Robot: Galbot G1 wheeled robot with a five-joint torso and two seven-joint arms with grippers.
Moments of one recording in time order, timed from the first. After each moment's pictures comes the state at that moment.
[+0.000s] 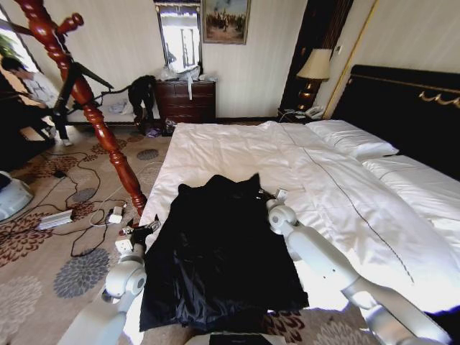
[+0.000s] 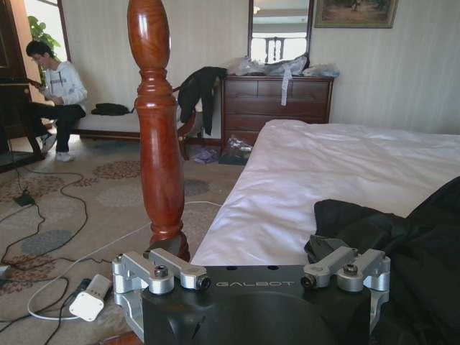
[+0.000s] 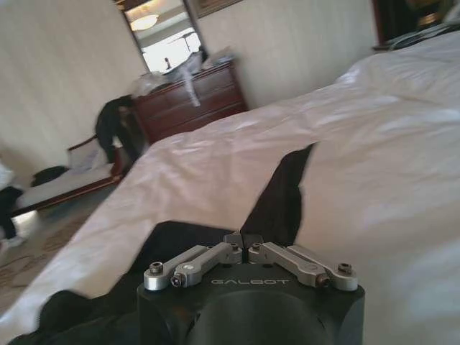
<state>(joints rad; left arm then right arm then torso) 1.36 -1.06 -0.47 -2.03 -0.59 0.25 -0.52 -0.60 1.00 -0.17 1.64 1.17 -0.13 0.49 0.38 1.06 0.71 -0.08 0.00</state>
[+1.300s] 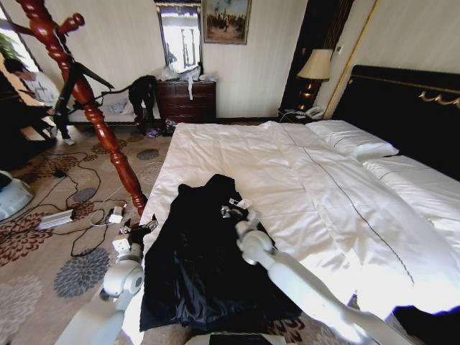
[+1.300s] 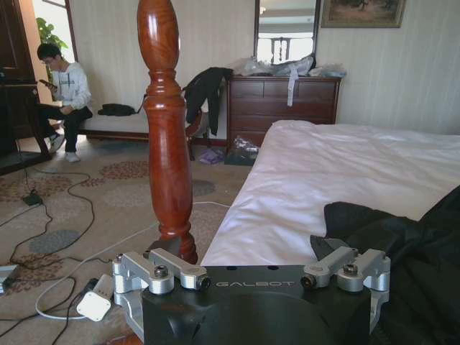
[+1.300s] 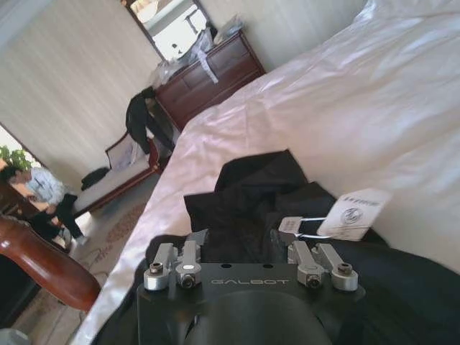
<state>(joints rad) 1.36 -1.05 -0.48 -2.02 -0.60 0.25 -0.52 -0.92 1.00 -0.10 2.02 1.22 -0.09 0.63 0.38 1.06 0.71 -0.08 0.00</state>
